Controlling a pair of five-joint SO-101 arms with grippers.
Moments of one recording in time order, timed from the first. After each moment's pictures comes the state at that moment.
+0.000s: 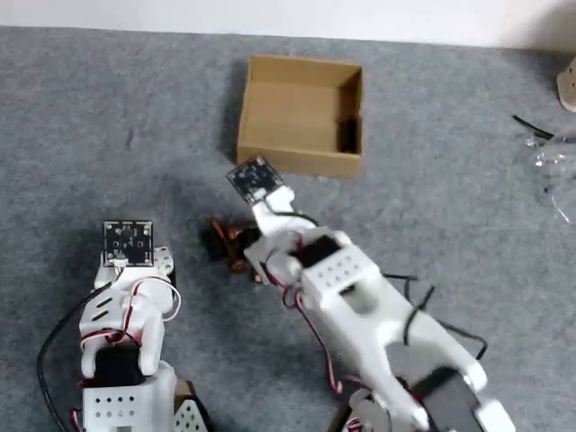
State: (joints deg) left arm -10.2 -103.8 94.8 44.2 -1.2; right arm -38.6 -14.6 43.3 36.0 7.5
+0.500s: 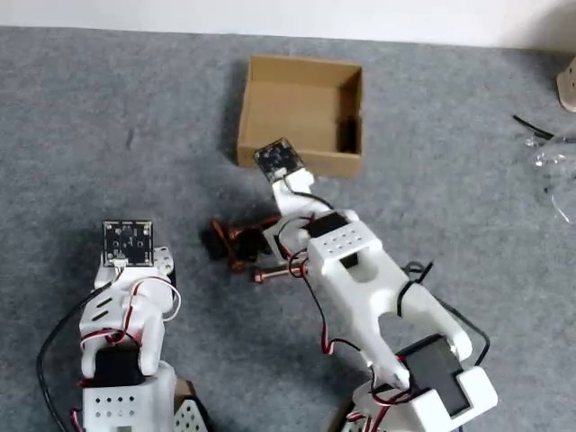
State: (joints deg) left arm -10.2 -103.8 94.8 44.2 -1.2; right arm -32.1 -6.9 38.8 36.0 7.5
